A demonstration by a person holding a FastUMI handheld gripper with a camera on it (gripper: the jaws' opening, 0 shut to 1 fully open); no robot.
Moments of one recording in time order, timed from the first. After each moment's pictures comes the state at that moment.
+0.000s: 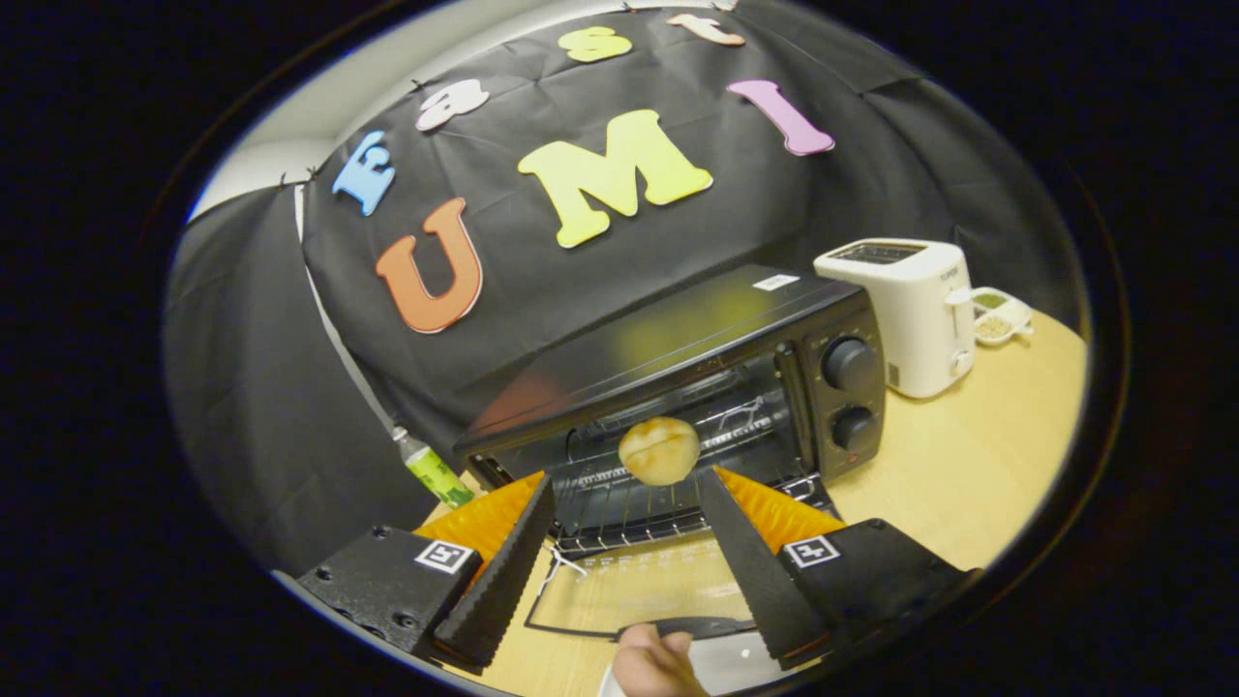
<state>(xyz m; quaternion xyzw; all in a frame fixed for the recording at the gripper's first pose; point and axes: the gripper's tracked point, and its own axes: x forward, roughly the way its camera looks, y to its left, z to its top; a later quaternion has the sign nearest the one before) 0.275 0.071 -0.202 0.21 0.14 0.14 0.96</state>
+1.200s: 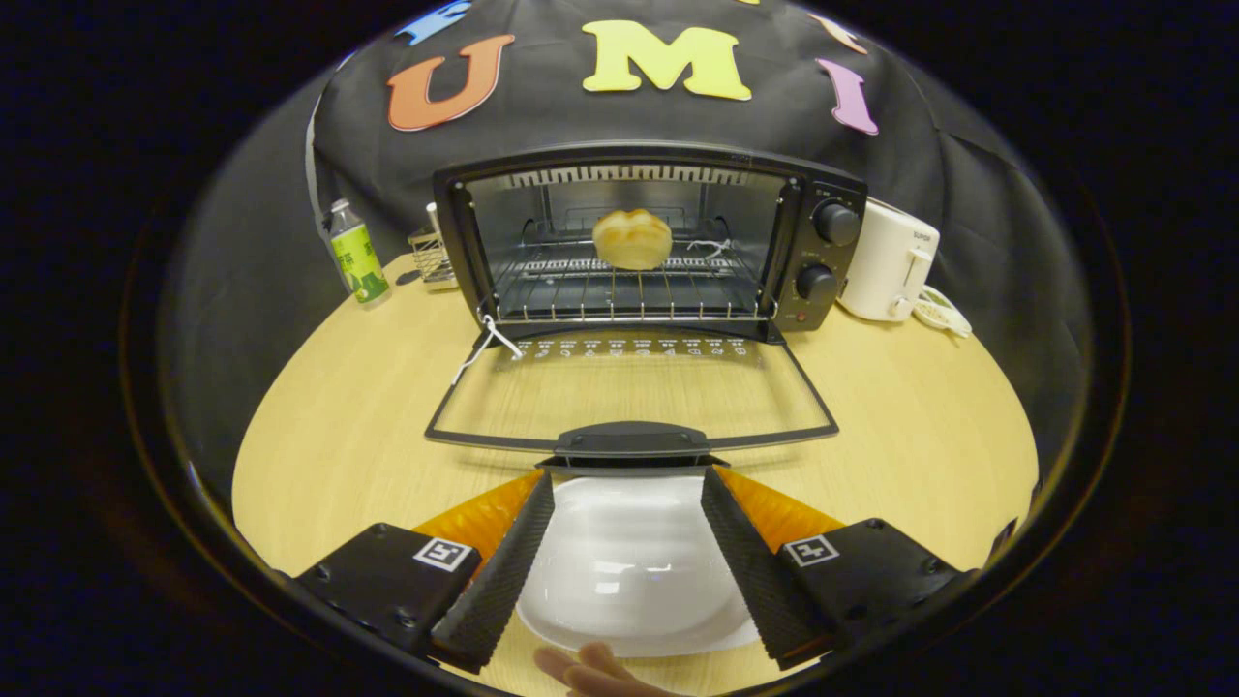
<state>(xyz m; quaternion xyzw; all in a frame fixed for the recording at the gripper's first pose) 0.196 0.088 -0.334 -0.01 0.35 0.08 0.93</state>
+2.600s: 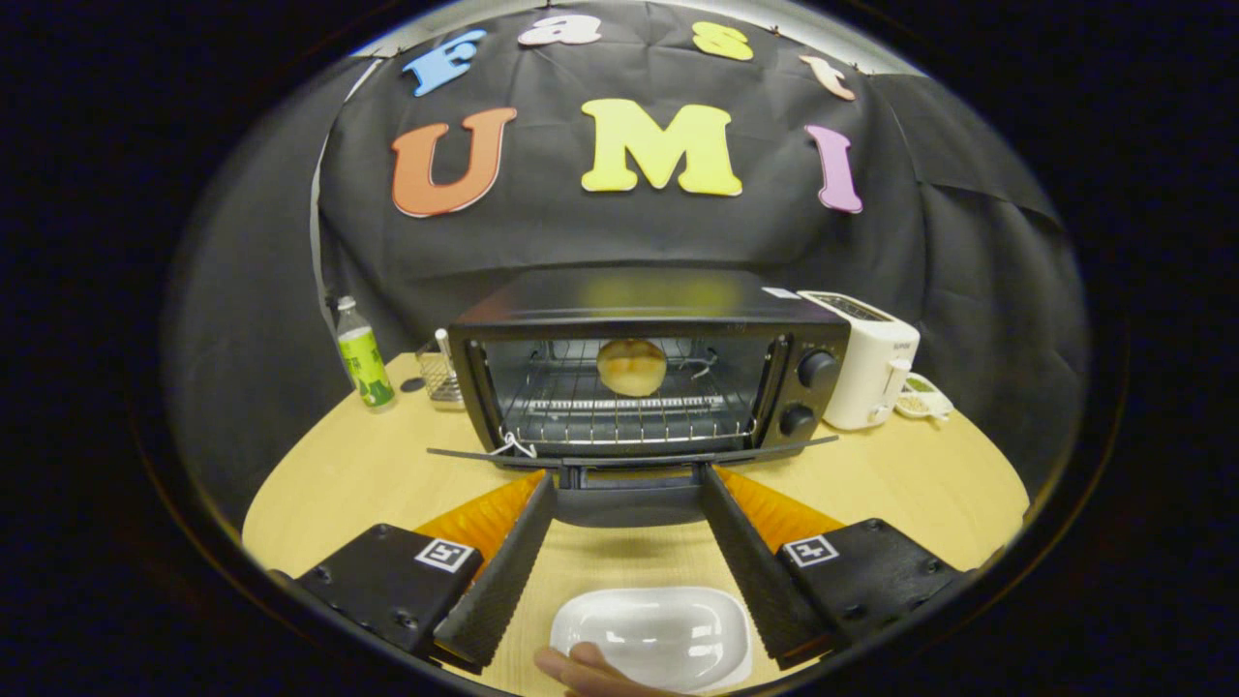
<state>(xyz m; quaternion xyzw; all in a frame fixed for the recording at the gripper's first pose) 0.243 0.101 -0.224 0.00 0.18 0.07 0.98</state>
